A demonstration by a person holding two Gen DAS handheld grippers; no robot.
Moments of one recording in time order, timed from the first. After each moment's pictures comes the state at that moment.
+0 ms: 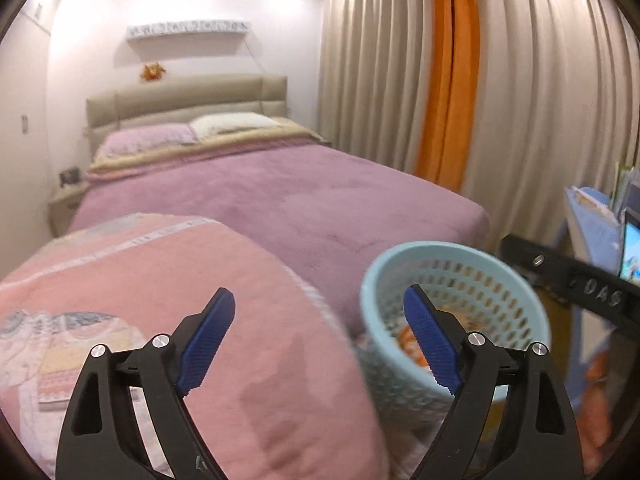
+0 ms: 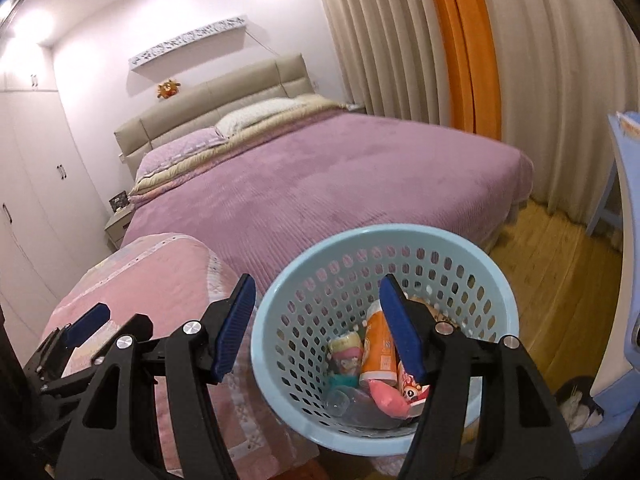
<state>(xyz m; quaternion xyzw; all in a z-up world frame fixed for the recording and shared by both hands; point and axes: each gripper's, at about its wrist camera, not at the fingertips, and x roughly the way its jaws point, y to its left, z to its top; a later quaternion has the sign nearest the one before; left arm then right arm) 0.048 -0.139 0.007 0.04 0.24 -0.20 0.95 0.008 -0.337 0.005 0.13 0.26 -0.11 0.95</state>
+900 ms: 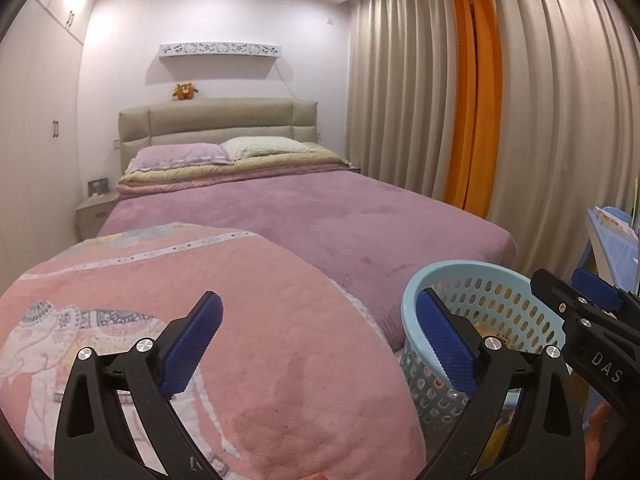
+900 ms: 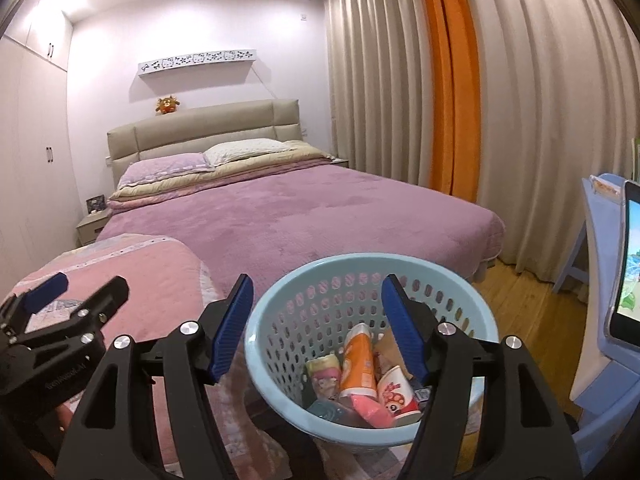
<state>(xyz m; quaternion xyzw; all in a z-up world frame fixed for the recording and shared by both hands) 0.040 -0.114 0.004 0.02 0.20 -0.16 0.97 -0.015 -0.290 -0.011 0.07 0.19 -0.15 0.97</state>
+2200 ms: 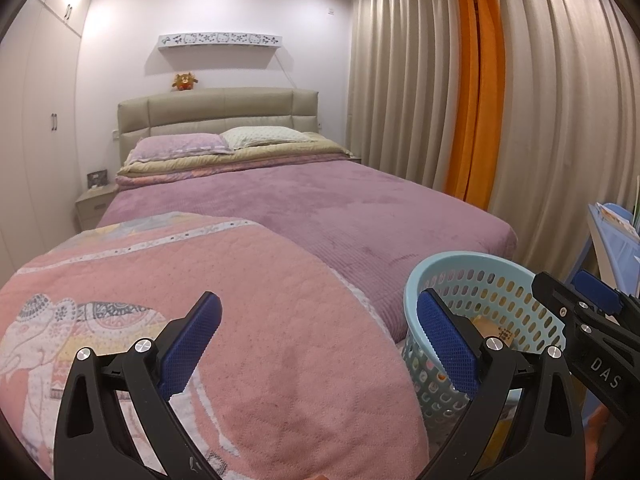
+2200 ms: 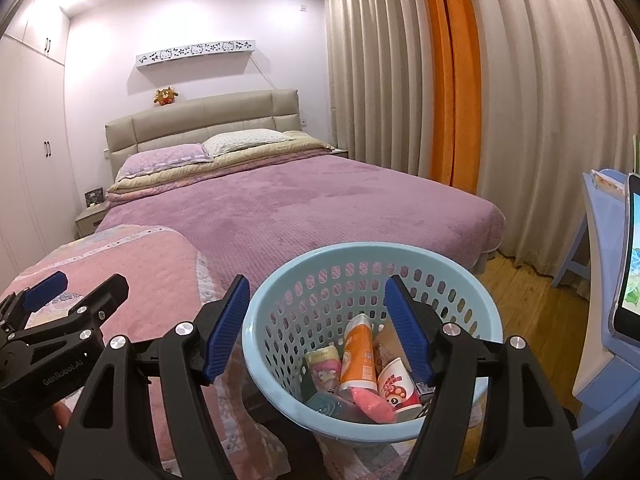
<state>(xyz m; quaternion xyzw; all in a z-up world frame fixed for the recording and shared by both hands) 0.046 -0.112 -0.002 0.02 0.22 -0.16 0.96 -0.008 -0.286 -0.011 0.06 0.20 -0.15 0.97</state>
